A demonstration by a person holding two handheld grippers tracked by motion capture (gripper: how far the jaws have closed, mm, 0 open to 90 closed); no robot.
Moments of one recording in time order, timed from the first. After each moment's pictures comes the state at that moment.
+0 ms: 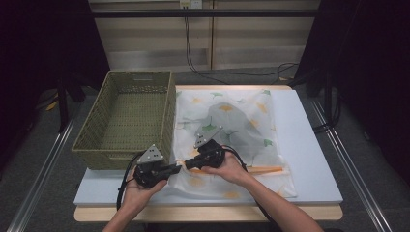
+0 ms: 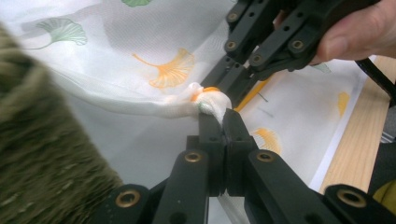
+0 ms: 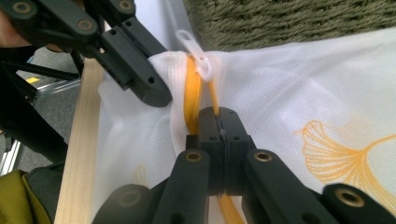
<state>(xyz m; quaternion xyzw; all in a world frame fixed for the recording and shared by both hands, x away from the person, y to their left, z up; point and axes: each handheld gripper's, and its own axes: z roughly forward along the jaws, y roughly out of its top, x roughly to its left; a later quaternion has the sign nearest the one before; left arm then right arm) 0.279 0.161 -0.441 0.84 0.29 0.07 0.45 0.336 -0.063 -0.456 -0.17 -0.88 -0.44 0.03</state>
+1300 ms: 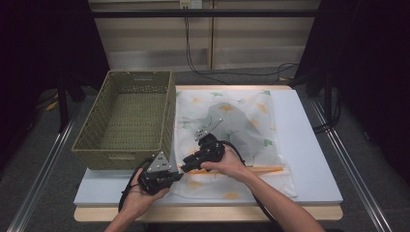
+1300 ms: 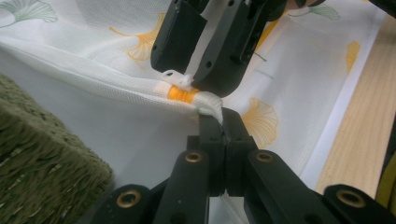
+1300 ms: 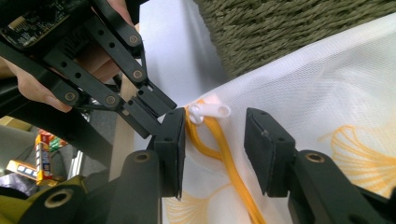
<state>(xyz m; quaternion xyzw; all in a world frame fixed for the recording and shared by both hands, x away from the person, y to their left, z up) 0.269 0.152 -0.452 0.88 0.25 0.09 0.40 0.353 -0.065 -0.456 -0.20 -0.86 -0.45 0.14</state>
